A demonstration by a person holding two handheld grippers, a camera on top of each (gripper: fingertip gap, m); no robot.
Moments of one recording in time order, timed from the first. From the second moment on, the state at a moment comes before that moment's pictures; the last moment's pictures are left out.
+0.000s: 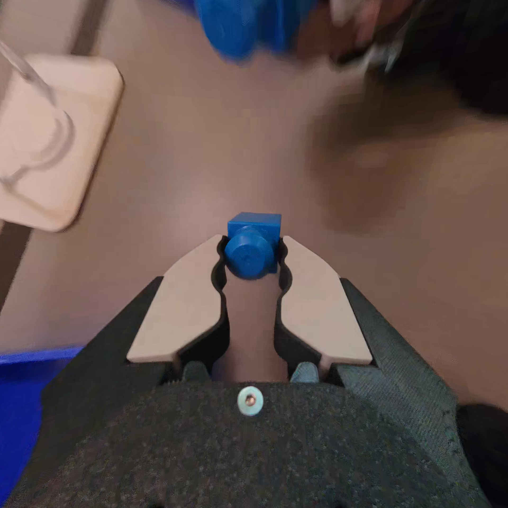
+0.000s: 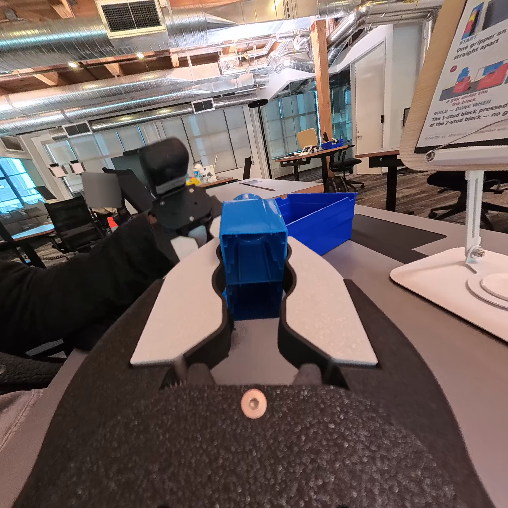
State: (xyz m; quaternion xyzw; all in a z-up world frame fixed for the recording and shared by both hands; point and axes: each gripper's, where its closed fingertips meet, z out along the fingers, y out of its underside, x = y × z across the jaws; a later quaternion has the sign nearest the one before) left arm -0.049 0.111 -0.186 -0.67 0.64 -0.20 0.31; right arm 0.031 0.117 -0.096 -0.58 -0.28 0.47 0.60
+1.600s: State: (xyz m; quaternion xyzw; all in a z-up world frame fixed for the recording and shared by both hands) left arm -0.001 0.090 -0.073 -0.49 0.41 -0.60 0.49; right arm 0.017 0.092 -0.070 -0.49 -0.25 0.60 0.59
